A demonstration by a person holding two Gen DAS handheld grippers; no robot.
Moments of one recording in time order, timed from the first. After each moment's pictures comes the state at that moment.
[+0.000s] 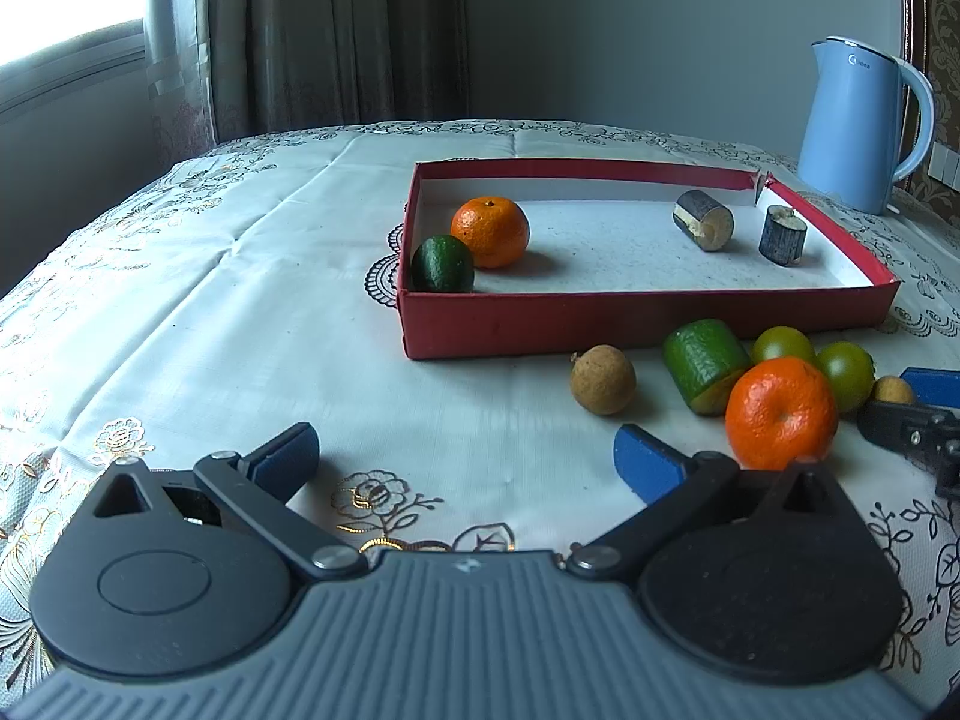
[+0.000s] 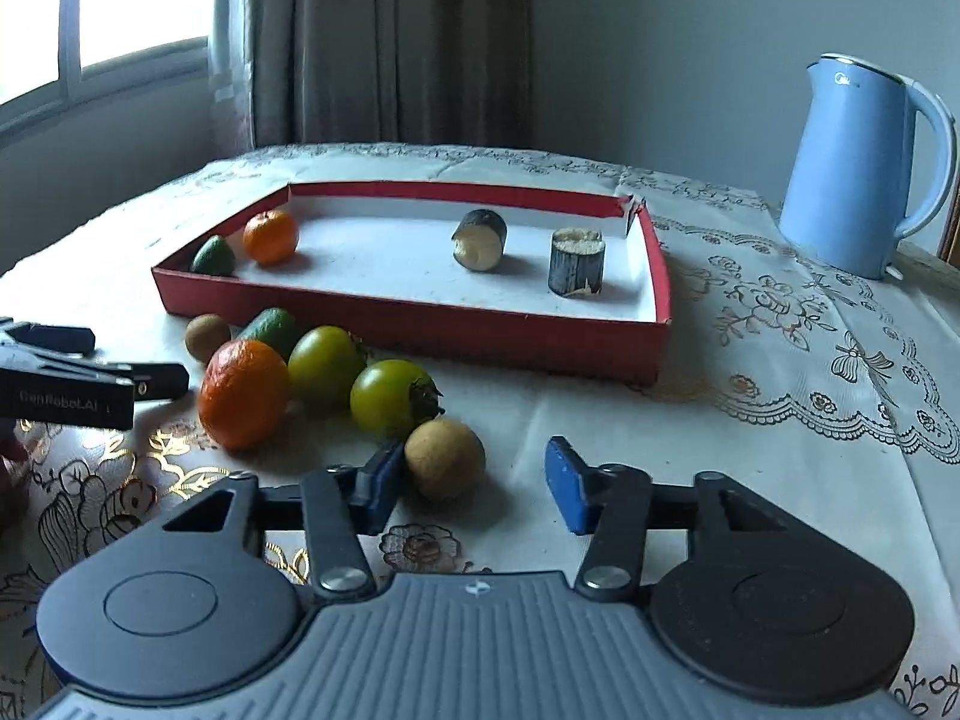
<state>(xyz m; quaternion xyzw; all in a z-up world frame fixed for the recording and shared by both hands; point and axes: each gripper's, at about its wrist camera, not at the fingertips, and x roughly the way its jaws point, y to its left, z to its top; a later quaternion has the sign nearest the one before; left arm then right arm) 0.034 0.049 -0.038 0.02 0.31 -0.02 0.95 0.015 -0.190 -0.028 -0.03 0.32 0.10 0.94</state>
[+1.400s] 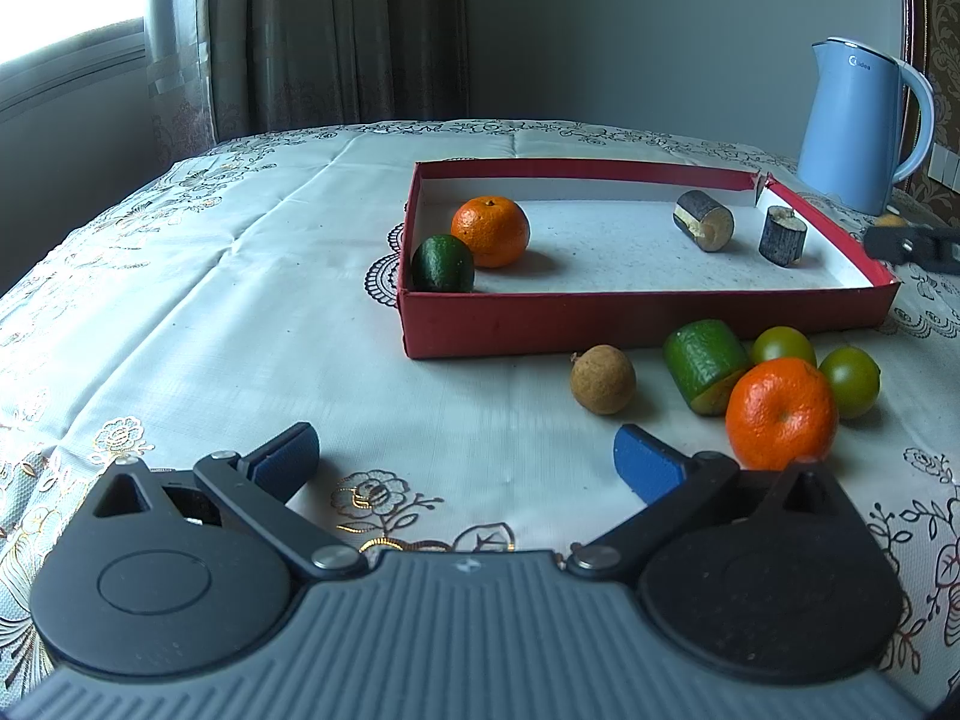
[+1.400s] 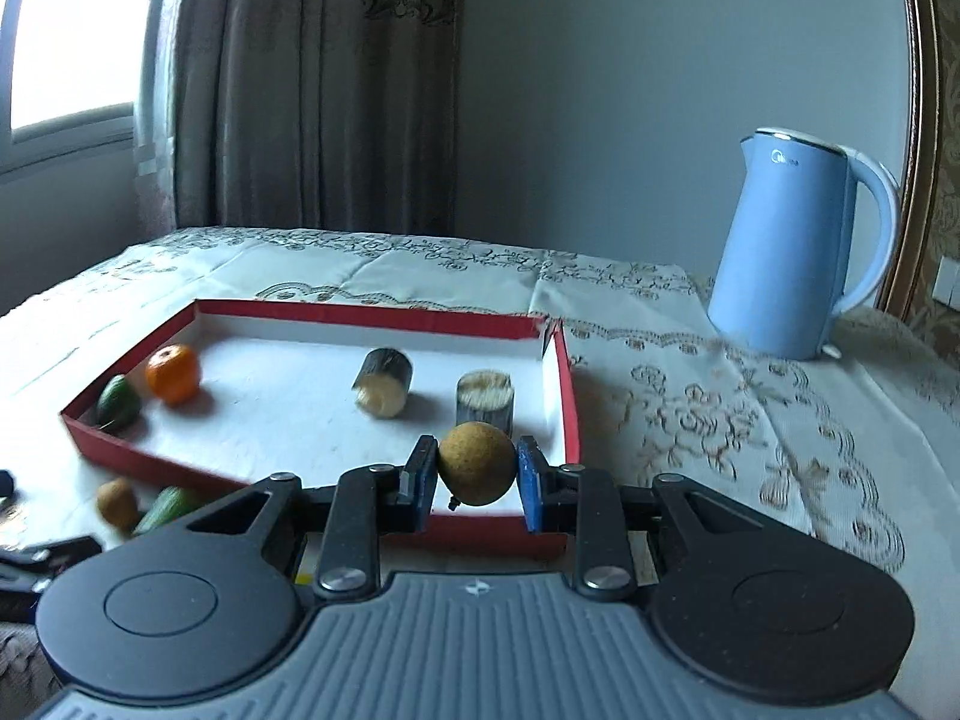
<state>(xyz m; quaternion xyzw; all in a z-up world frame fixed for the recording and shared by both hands) 0.033 0.049 -0.039 0.02 0.31 -0.02 0.95 0.068 -0.201 0.012 -0.03 0.26 0.02 0.97</state>
